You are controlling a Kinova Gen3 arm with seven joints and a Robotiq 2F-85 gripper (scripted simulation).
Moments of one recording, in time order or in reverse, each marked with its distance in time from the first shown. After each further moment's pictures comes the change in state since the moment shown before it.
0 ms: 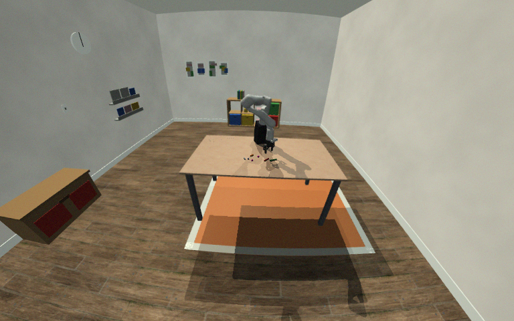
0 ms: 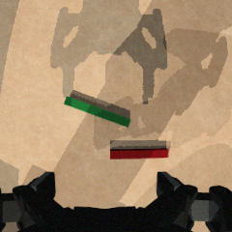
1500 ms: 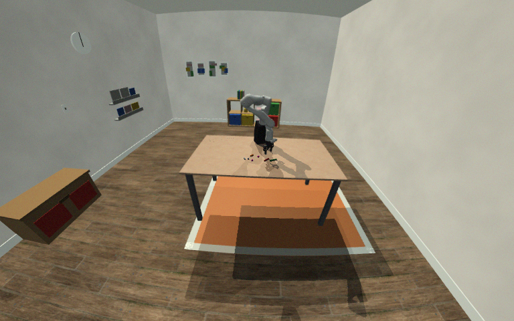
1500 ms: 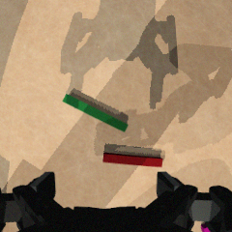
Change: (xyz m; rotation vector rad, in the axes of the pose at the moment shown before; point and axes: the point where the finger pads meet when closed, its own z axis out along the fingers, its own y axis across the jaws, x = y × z) arm 0.002 0.009 0.004 -0.003 0.019 -0.112
